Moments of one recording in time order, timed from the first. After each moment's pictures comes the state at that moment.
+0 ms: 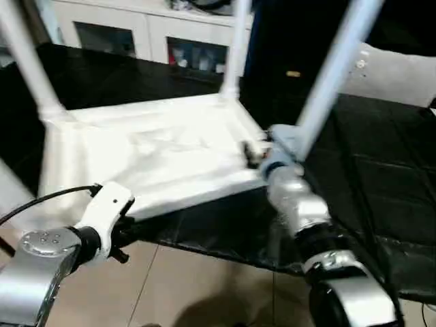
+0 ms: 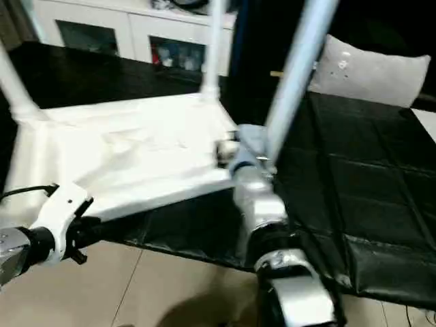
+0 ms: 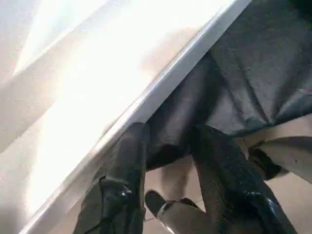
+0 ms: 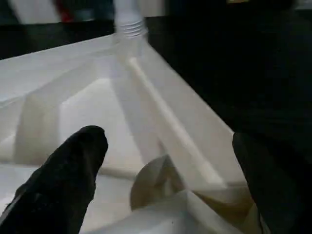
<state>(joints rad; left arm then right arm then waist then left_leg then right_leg) -0.03 0.56 0.02 -0.53 -0.08 1.18 -0.65 -0.71 0.02 -0.12 0.77 0.17 0.15 -0.11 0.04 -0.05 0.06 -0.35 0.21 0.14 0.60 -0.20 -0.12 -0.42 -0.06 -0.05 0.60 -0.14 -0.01</state>
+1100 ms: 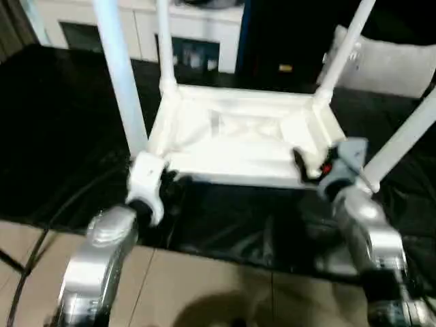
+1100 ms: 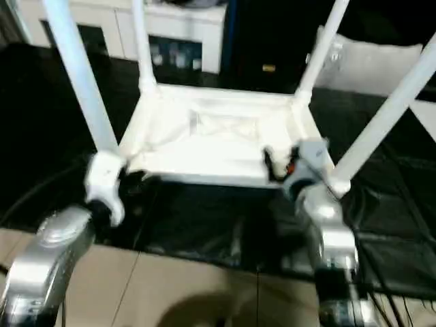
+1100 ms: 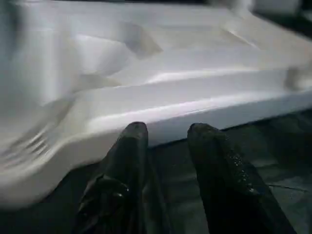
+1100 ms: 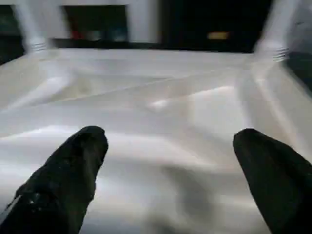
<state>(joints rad) -0.03 0.14 0.04 -0.35 -0.13 0.59 -0.33 -0.26 -0.23 -0.03 0.12 0.31 0.28 0.15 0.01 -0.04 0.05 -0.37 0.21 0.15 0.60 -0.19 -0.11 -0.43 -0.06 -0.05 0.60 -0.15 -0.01</state>
